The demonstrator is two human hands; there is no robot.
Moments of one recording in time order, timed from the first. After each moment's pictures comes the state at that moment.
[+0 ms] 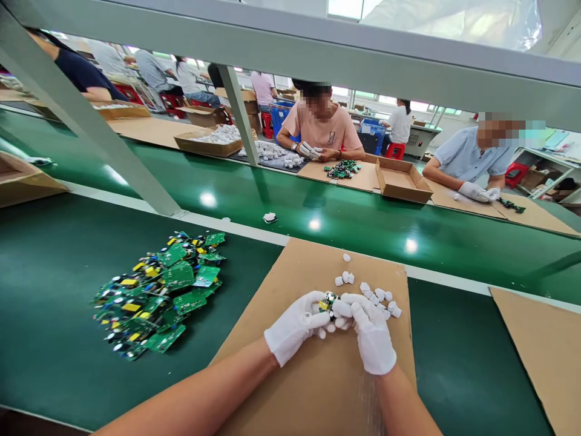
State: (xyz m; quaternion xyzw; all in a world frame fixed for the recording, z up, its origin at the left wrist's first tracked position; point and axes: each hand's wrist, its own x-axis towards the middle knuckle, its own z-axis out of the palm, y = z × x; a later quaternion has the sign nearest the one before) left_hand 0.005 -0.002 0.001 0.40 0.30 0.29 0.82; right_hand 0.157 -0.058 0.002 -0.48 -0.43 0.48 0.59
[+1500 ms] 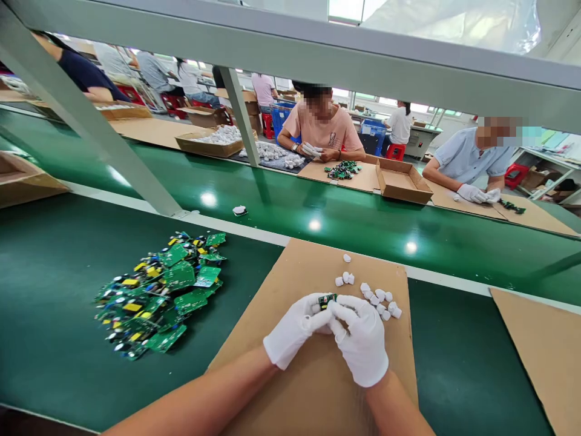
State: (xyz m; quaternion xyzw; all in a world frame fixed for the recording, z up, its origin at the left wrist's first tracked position) left_hand 0.009 -0.011 0.009 0.42 0.30 0.32 0.79; right_hand 0.151 -0.055 0.002 -0.56 -0.72 -0.07 0.41
